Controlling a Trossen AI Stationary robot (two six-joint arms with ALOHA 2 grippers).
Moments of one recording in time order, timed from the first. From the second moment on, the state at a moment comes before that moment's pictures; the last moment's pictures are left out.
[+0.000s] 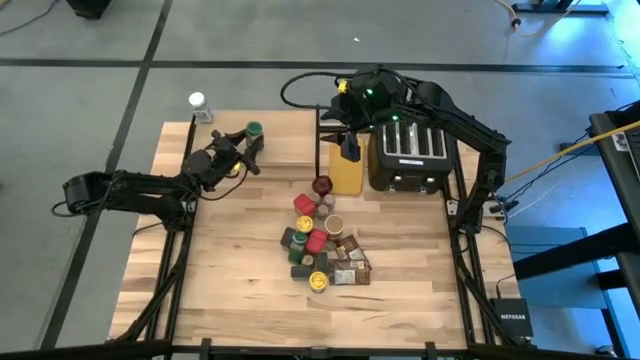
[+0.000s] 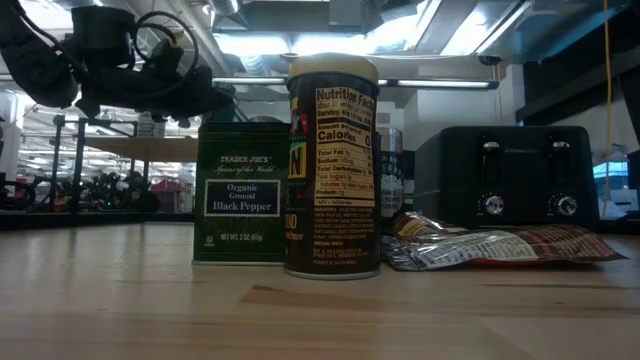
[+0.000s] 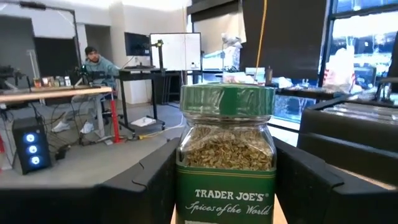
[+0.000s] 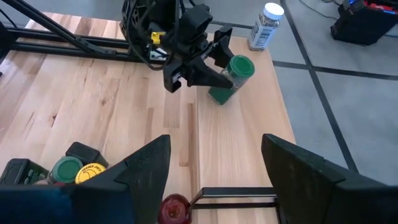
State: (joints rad) left arm 0.50 1.12 0.17 1.07 -0.37 0.03; right arm -0.30 1.78 2.23 -1.05 -0.15 -0.30
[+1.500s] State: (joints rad) left arm 0.48 0.61 0.29 0.37 -0.45 0.18; right arm -0.30 1.87 2.23 -1.02 -0.17 -0.32
